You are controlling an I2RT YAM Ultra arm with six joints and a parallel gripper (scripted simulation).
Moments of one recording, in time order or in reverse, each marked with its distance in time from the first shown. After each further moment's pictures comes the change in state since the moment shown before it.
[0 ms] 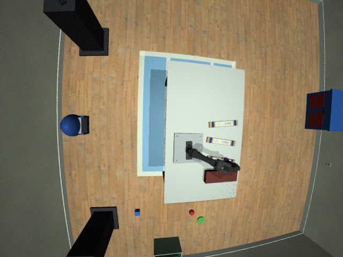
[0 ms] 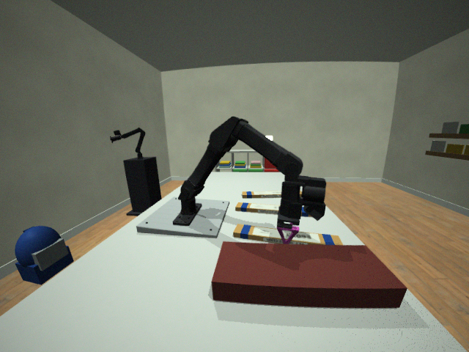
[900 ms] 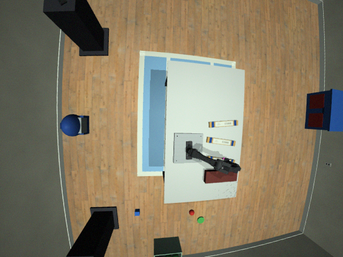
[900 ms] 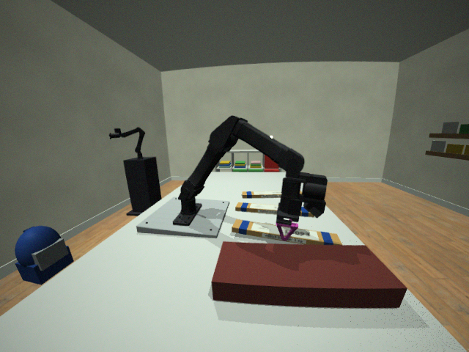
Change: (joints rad) arm 0.000 0.000 0.050 -0.089 0.000 0.000
